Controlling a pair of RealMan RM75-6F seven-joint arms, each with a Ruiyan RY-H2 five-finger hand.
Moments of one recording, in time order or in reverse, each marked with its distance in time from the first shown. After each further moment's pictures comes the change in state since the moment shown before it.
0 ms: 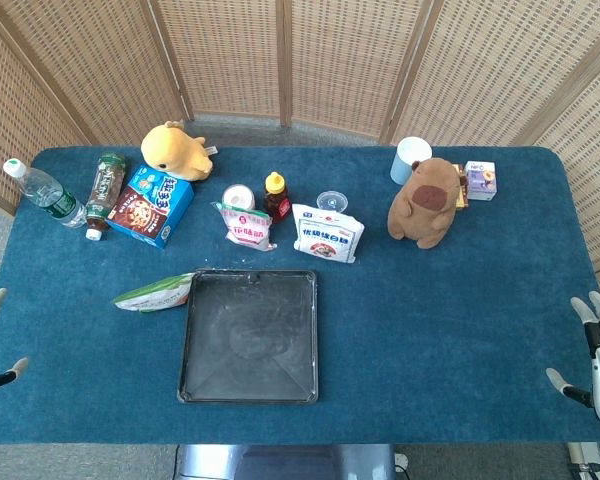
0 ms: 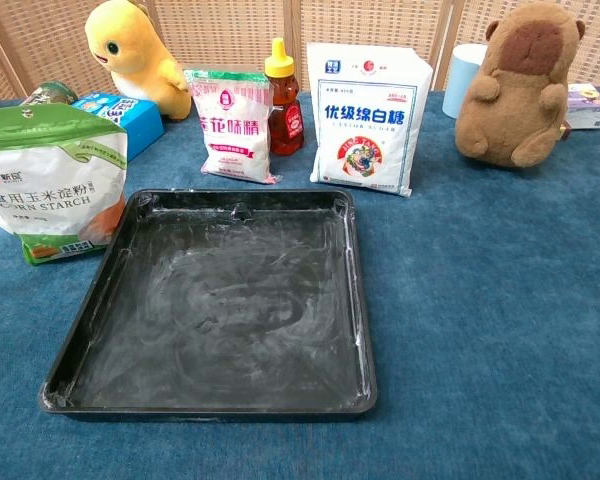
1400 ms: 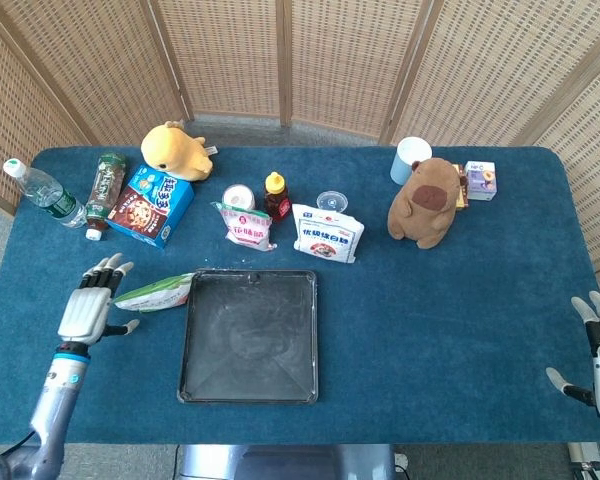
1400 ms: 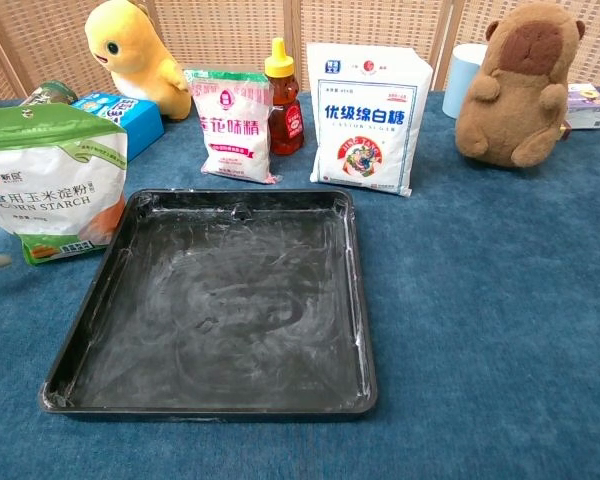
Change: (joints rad) left arm -0.321 -0.441 -0.104 0.368 -0.096 -0.355 -0.121; right arm 0.007 0.009 0.004 0.005 0.022 -0.025 0.042
